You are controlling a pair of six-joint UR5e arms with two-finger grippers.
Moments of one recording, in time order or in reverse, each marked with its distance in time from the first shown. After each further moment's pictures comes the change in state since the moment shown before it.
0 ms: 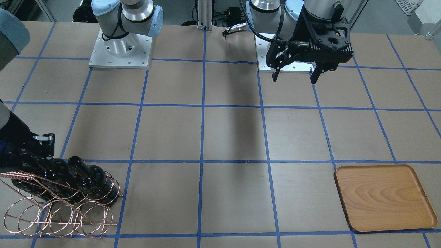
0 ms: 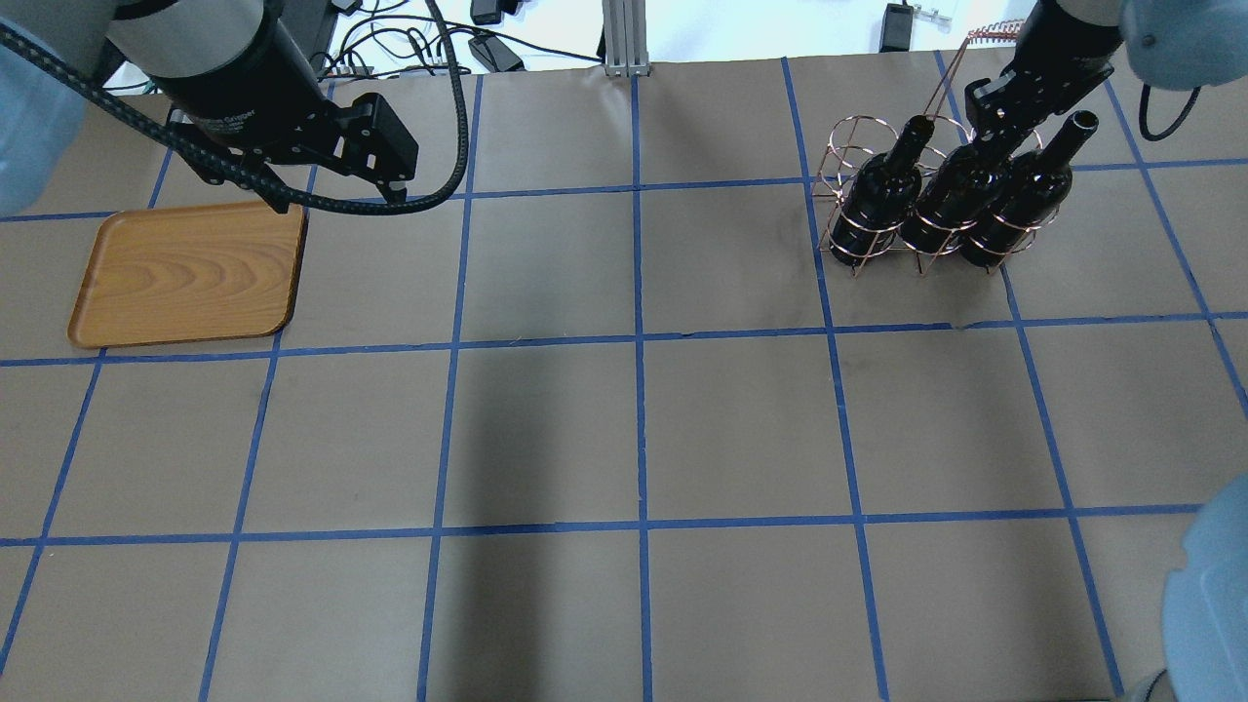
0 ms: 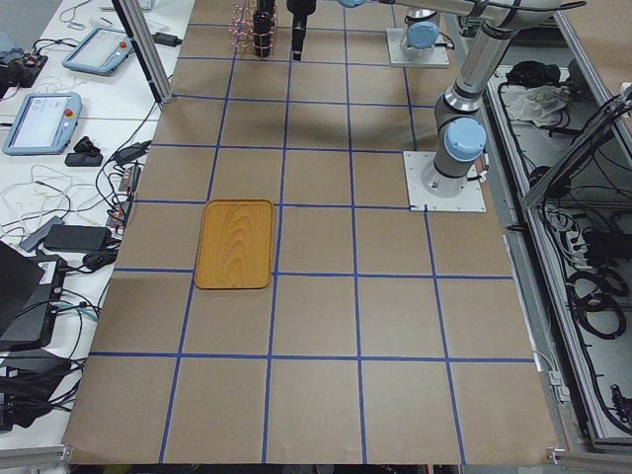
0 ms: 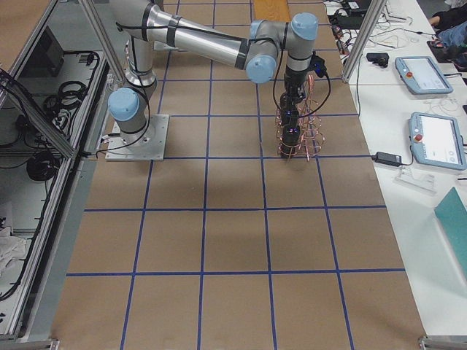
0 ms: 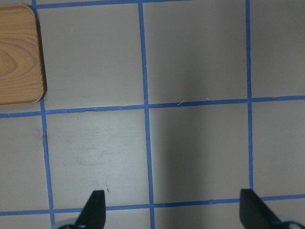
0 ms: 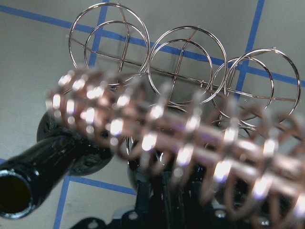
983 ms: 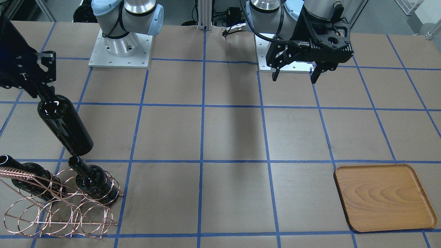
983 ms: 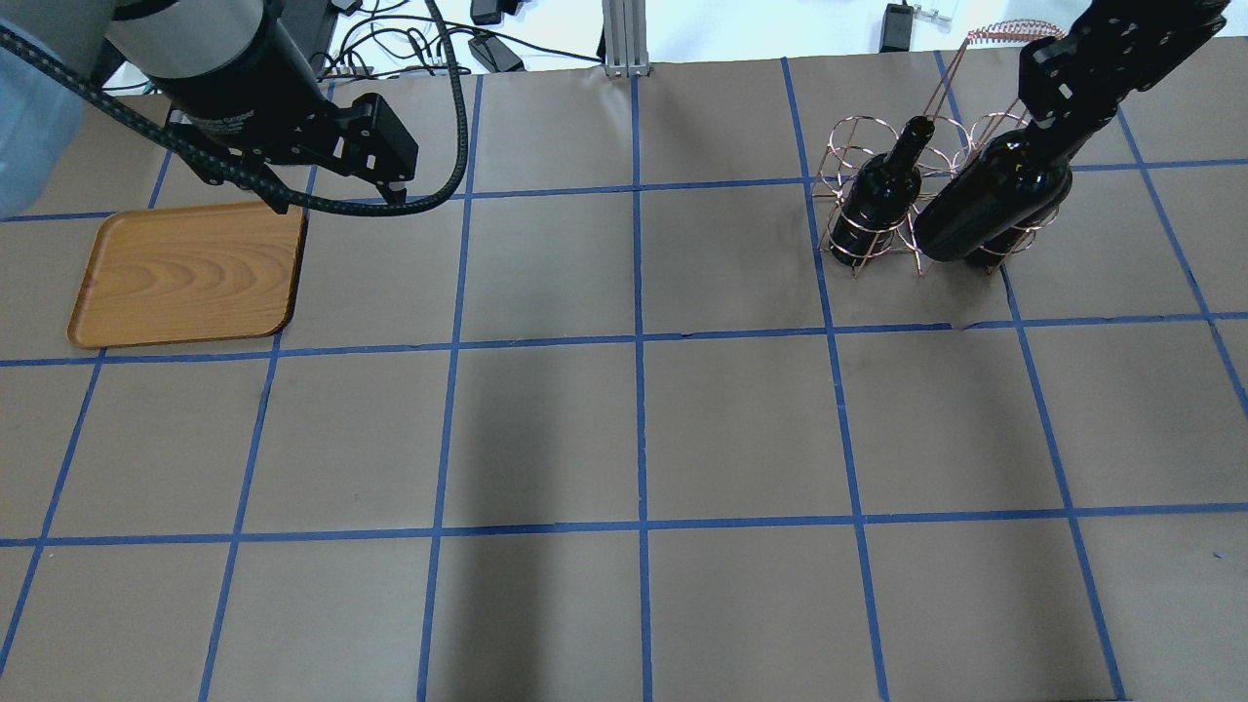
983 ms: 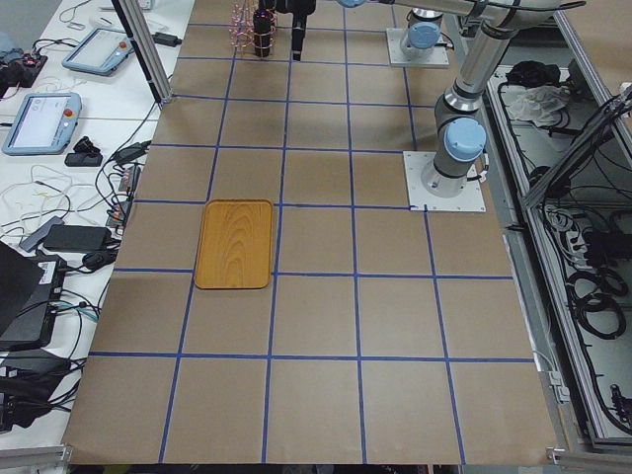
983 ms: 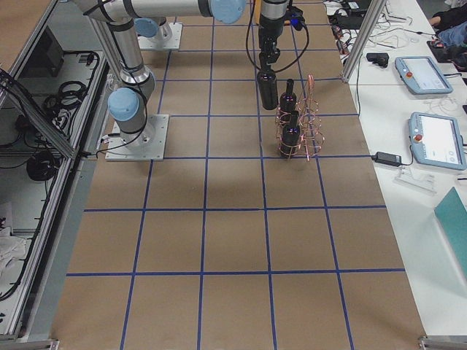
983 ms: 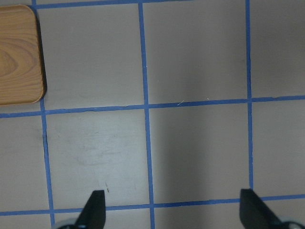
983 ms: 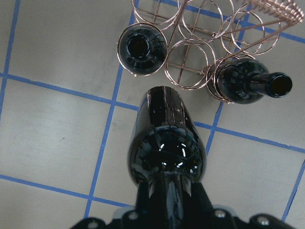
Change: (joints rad) left arm 0.000 0.000 0.000 0.000 0.000 0.000; right arm 0.063 -0.227 -0.064 0.353 -0.015 0.052
